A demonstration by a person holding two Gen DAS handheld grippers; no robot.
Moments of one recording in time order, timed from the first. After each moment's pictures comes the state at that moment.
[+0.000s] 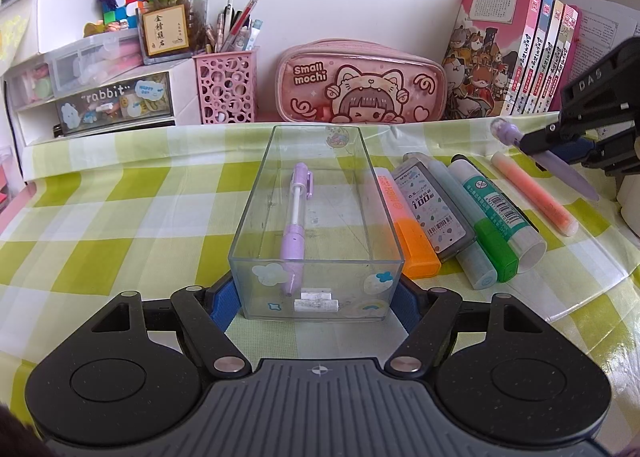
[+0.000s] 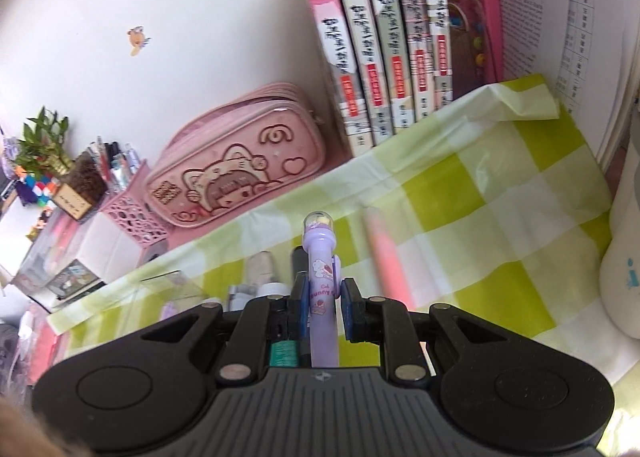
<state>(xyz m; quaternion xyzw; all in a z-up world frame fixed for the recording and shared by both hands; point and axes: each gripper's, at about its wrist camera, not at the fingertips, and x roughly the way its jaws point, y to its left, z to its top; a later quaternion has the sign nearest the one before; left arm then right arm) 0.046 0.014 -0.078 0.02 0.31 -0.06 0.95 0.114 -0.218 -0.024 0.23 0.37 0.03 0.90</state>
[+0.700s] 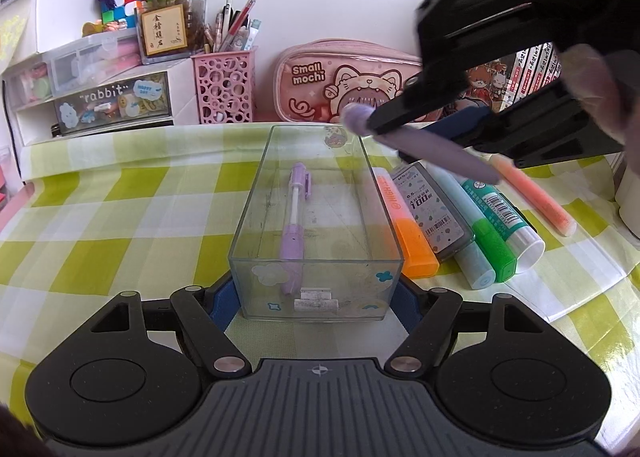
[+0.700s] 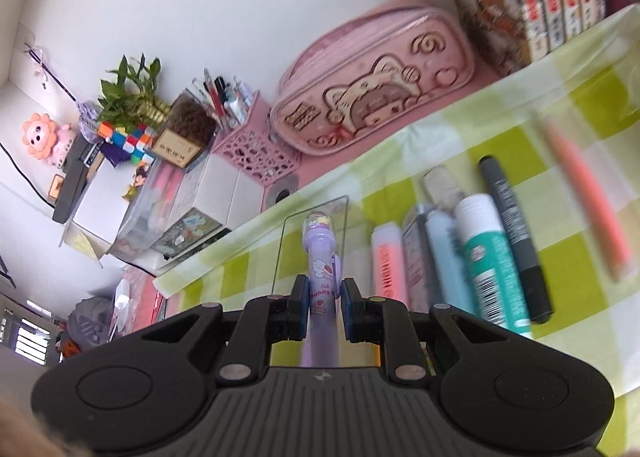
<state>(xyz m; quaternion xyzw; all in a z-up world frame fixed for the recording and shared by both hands) 0.046 0.013 -0.078 0.02 0.31 -0.06 0.95 0.136 -0.126 -0.020 0.30 0.43 0.15 0.83</state>
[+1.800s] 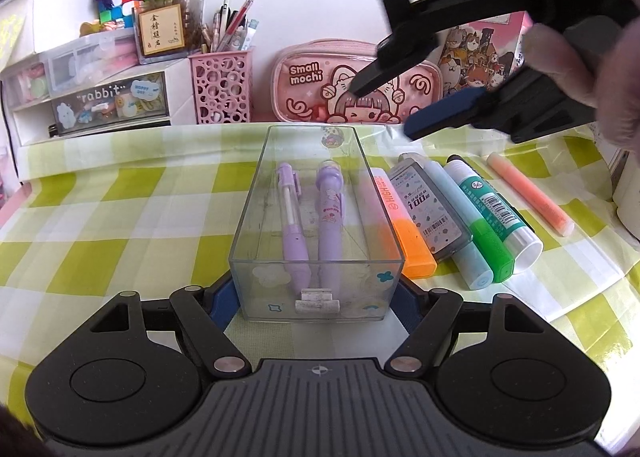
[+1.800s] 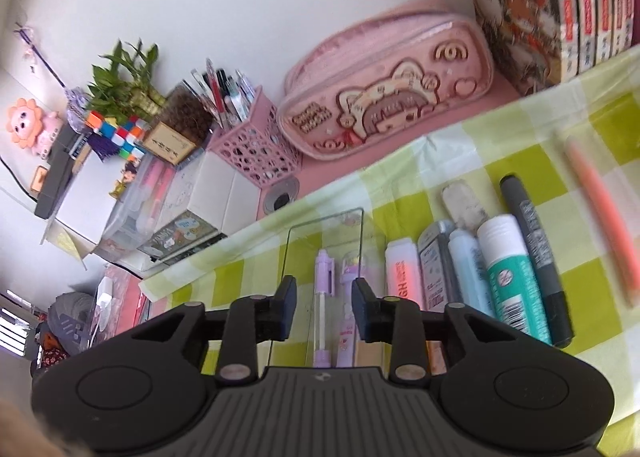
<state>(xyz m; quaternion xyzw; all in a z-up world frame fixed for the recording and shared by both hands) 0.047 0.013 -0.078 0.02 0.31 -0.07 0.95 0.139 -0.122 -0.006 0.27 0.41 0.13 0.86</state>
